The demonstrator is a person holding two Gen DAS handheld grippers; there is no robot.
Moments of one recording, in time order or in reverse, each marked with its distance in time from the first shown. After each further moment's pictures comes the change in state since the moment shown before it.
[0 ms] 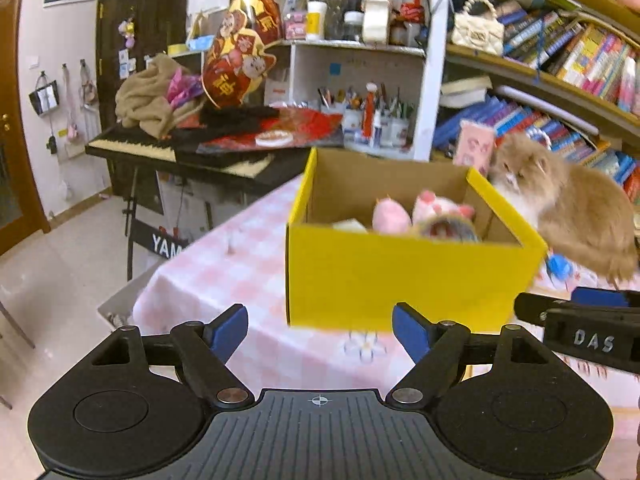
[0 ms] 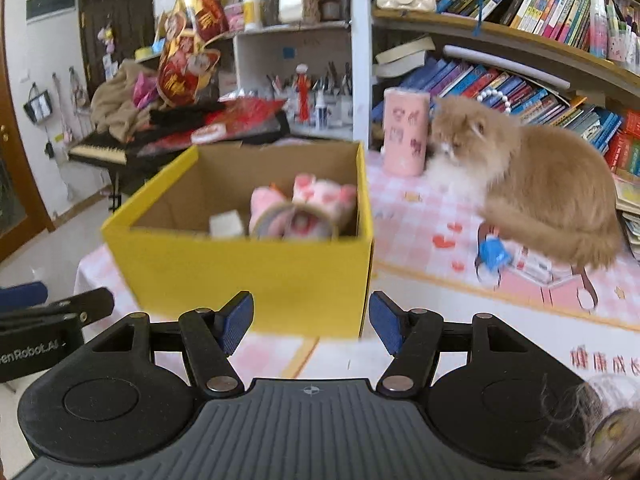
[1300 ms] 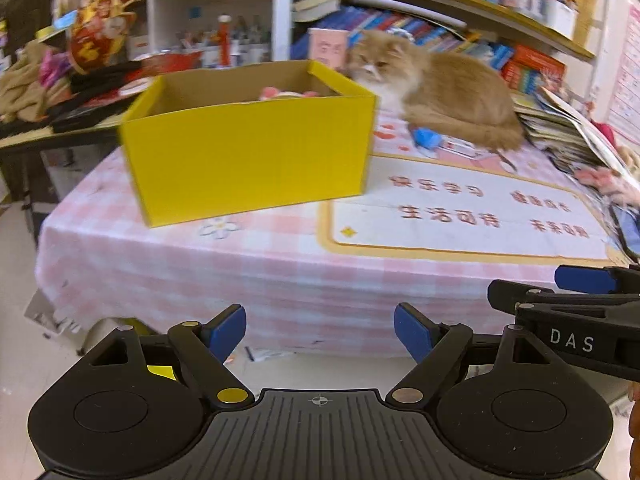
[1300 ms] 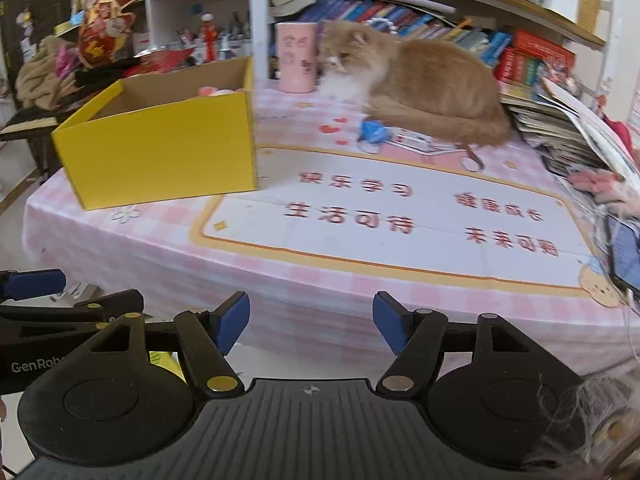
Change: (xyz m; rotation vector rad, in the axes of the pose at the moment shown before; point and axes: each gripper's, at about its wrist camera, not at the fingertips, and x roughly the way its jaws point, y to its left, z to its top) left arm -0.023 -0.058 -0.064 0.236 0.186 -0.318; right arm -0.080 -0.025 -0.099 0.149 0.131 -0.255
